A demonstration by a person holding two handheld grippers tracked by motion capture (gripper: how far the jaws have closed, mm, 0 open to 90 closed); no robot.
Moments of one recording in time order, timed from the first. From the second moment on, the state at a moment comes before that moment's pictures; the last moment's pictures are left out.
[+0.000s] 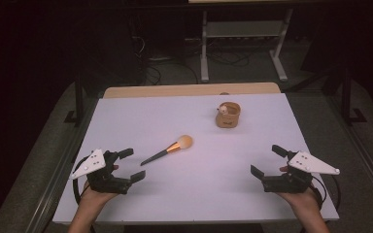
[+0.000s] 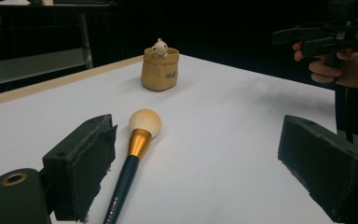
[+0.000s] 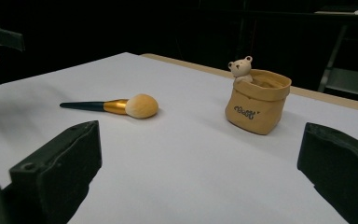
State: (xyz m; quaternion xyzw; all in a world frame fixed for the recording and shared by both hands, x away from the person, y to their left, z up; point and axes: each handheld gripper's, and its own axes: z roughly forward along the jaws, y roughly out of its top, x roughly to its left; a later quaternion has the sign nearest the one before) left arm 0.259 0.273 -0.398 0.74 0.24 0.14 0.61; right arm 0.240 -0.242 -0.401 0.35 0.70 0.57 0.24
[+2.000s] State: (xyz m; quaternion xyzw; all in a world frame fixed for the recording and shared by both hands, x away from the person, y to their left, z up) left arm 0.304 0.259 -0.381 0.74 0.24 0.14 0.61; right arm 0.246 -0.238 -0.397 0.35 0.70 0.57 0.24
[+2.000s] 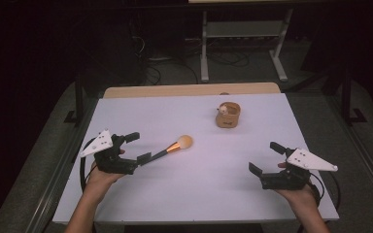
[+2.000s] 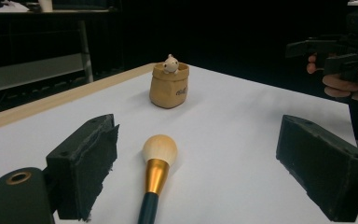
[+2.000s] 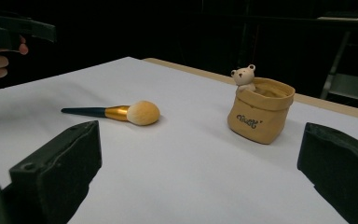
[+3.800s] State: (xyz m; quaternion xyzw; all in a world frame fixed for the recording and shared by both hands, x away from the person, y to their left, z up) left arm 0.346 0.230 -0.367 0.74 0.20 0.13 0.62; right arm 0.247 -0.240 -0.398 0.35 0.70 0.57 0.25
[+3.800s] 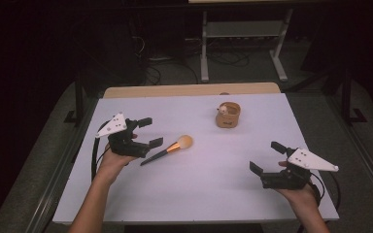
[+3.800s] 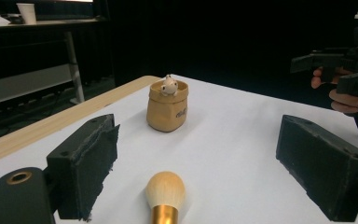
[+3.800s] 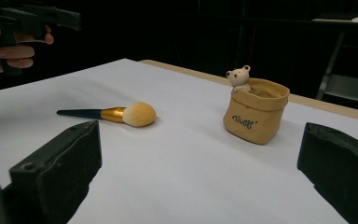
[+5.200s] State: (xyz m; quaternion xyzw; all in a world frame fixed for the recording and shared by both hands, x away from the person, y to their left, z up) left arm 0.396 0.198 -0.359 0.74 0.19 0.12 0.64; right arm 0.244 -0.240 -0.398 0.36 0.69 0.58 0.25
